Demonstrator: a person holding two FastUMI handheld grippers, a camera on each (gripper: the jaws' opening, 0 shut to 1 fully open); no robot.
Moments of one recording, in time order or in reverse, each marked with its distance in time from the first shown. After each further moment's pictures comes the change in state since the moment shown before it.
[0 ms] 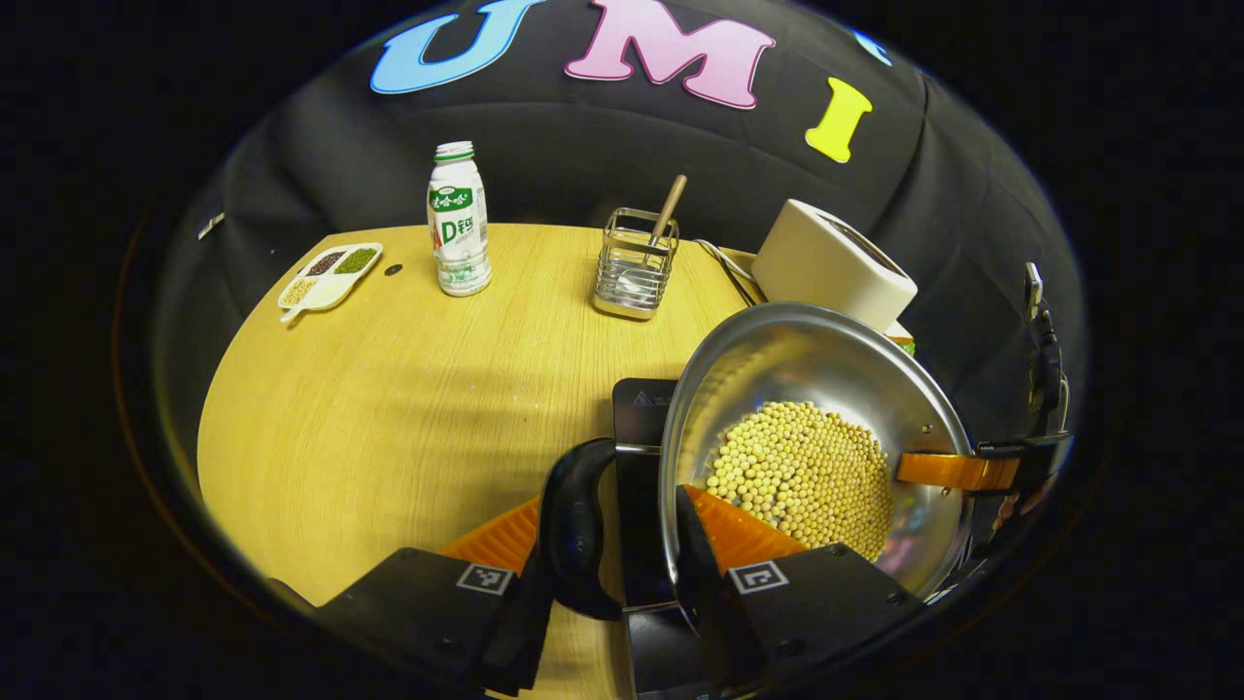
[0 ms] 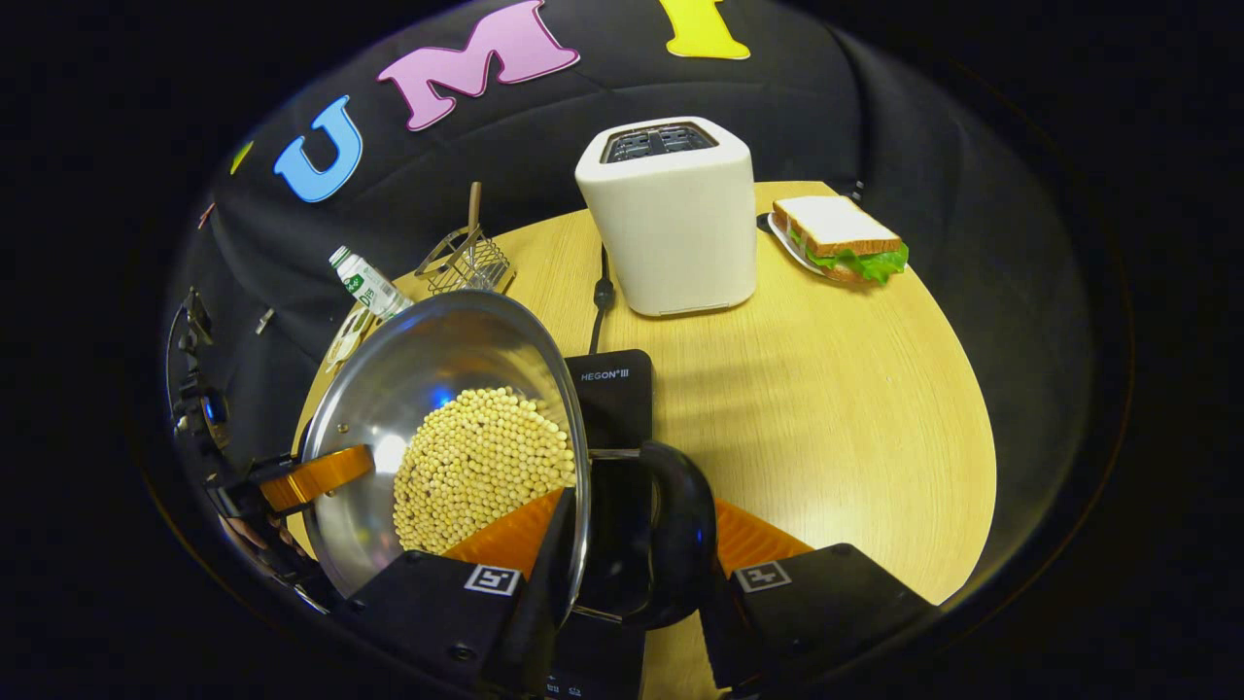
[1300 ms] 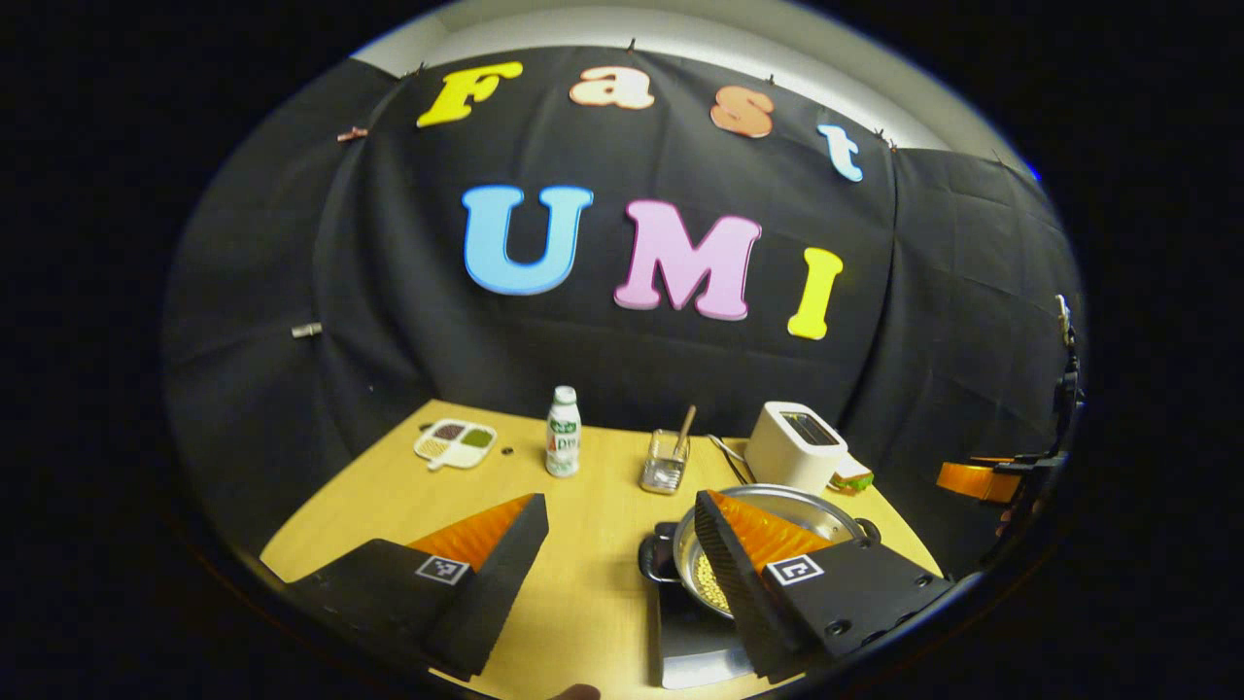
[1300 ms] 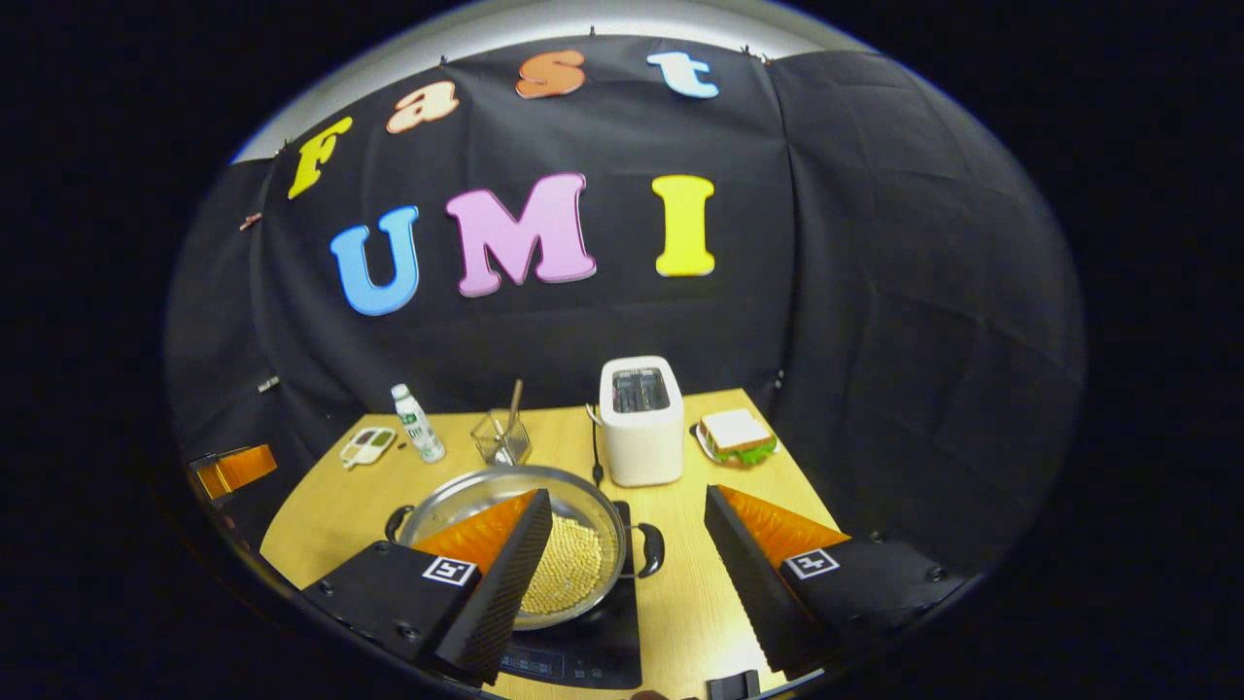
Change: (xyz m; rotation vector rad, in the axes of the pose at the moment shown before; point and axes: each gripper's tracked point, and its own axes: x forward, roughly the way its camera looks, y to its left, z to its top) left arm -0.287 0.022 0.079 0.044 -0.650 0.131; right arm -0.254 0.055 0.082 -0.100 -0.708 -0.123
